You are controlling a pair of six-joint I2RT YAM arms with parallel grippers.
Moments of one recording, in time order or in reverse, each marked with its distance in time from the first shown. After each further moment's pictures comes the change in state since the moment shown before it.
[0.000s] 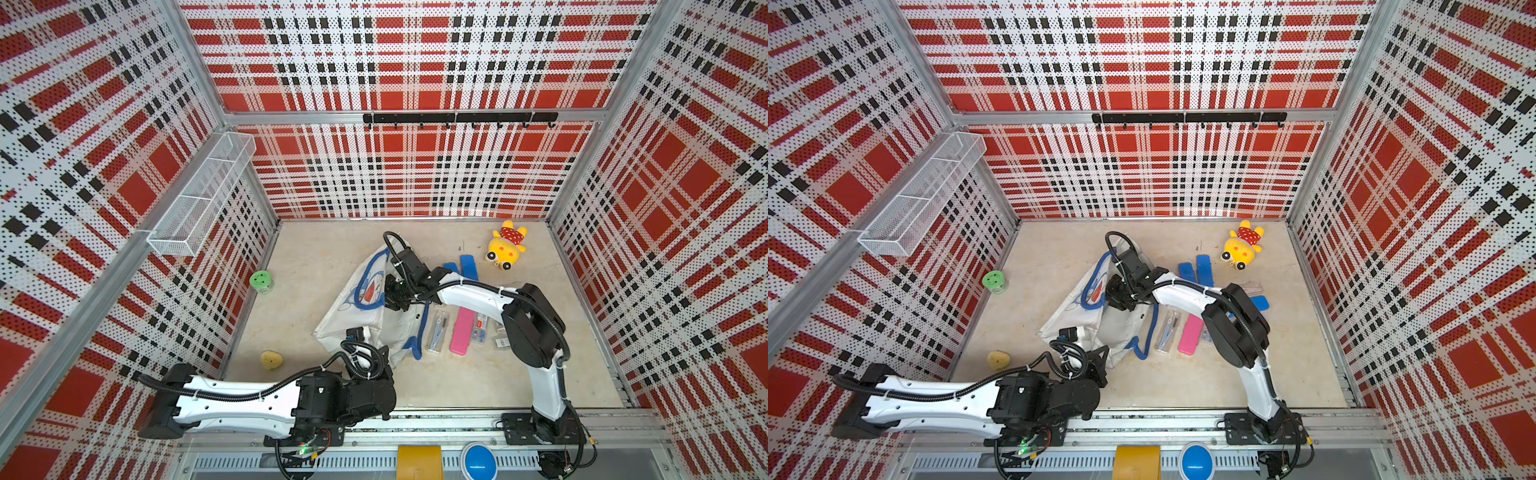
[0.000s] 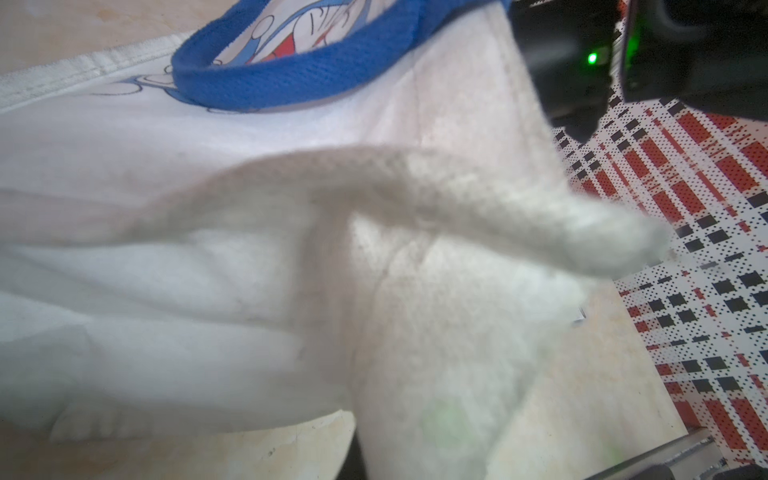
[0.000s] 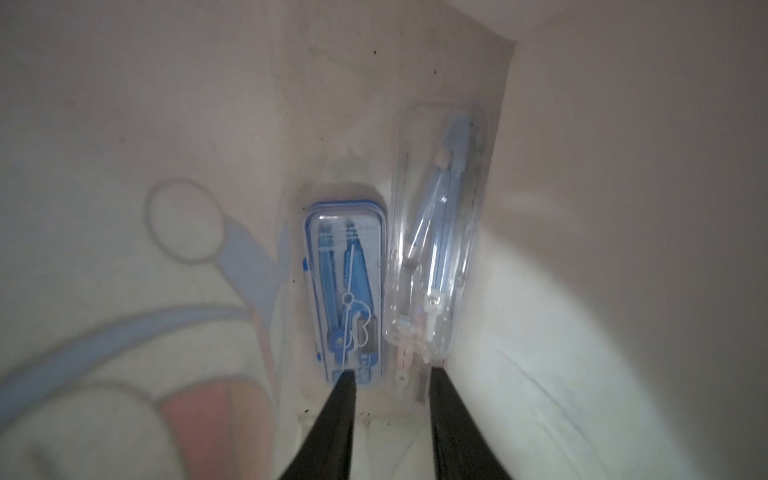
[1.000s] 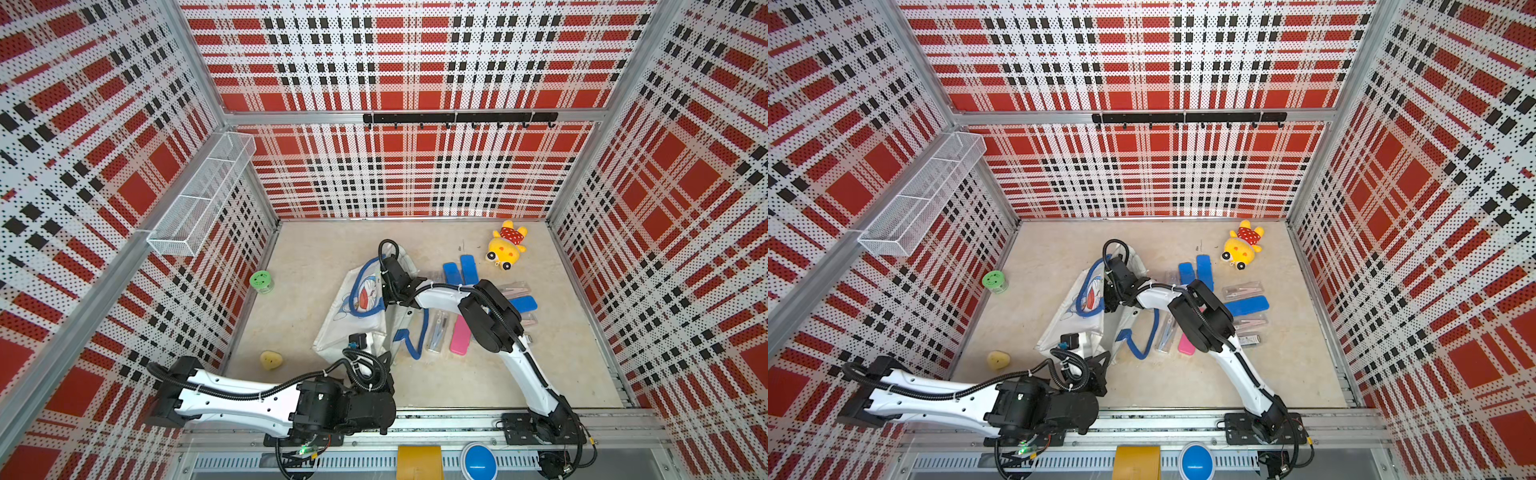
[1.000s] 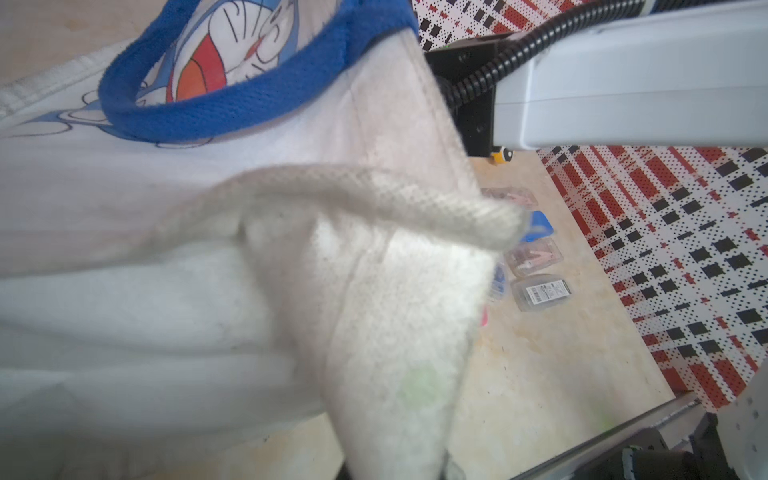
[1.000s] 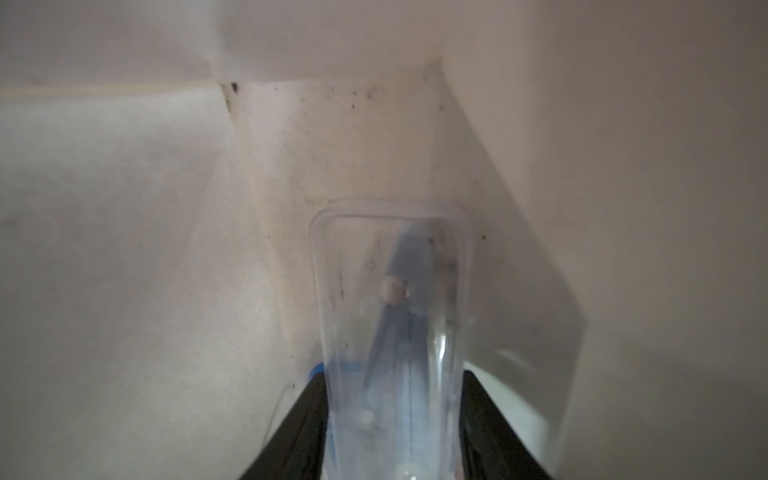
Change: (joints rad) left arm -0.107 -0.001 -0.001 -0.031 -0.049 -0.013; right arm 0.008 0.325 0.180 0.340 -0.103 0.128
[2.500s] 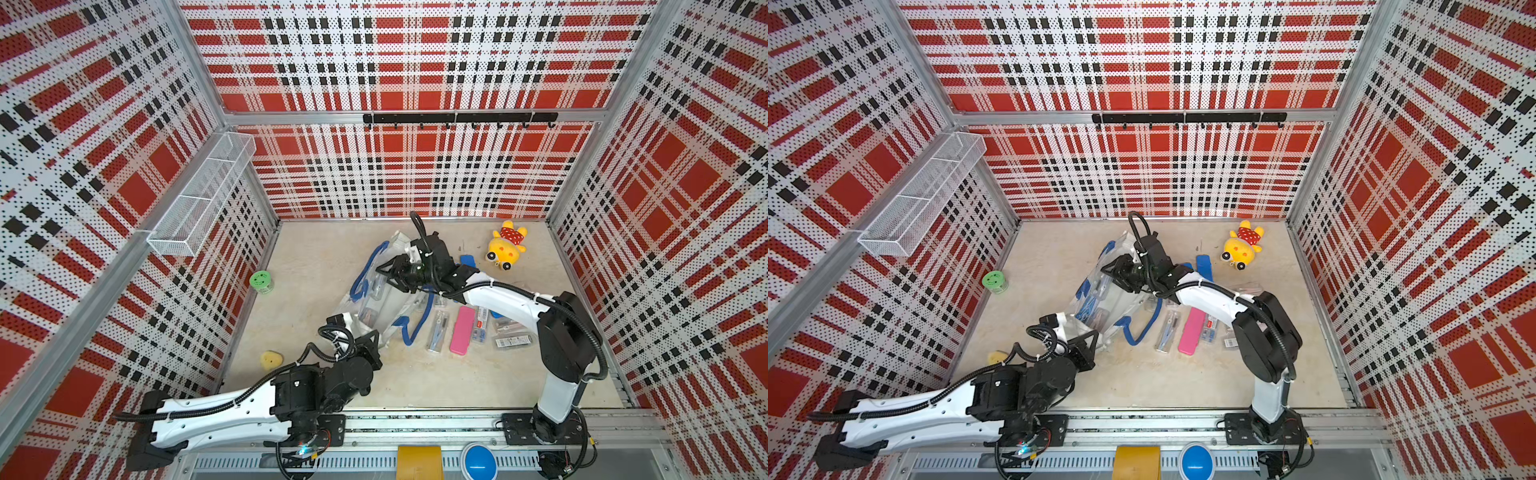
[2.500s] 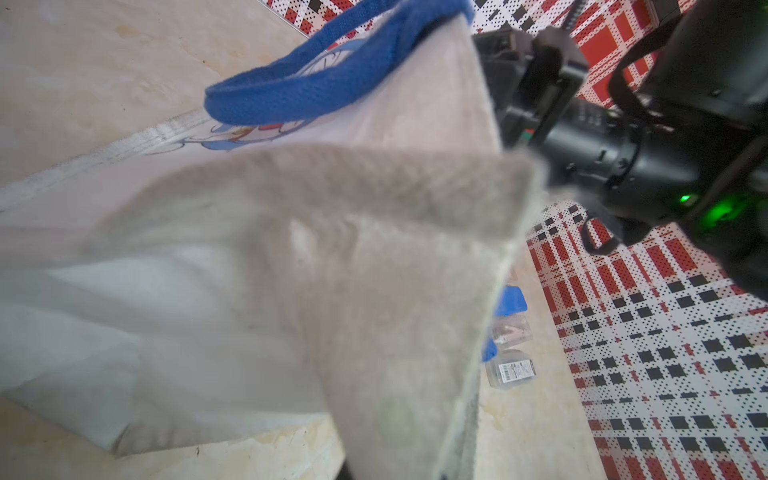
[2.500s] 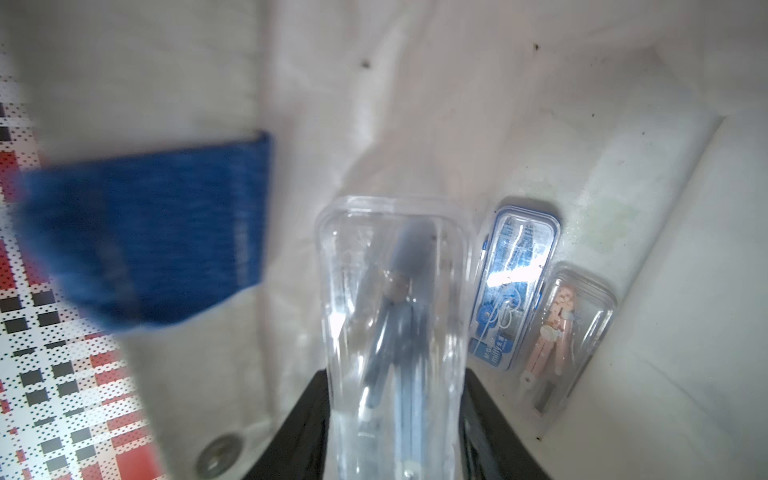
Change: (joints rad) left arm 0.334 -0.195 -0.035 0.142 0.160 0.142; right arm -0.095 -0.591 -0.343 -0.064 0.055 -0.159
